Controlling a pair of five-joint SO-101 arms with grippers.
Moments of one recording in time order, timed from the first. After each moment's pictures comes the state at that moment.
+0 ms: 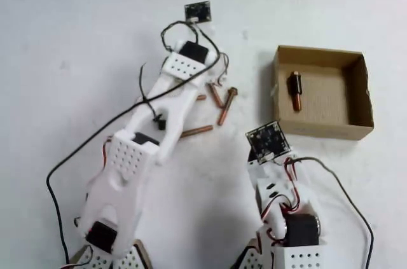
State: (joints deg) left arm 19.5 52.5 -49.1 71.3 35.3; right arm -7.0 -102.7 86.2 60.0 25.7
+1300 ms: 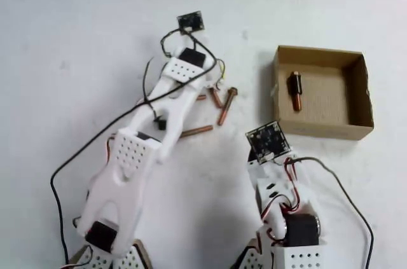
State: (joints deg) left arm 17.9 58.7 -49.6 68.1 40.2; right arm -7.0 -102.7 86.2 60.0 25.7
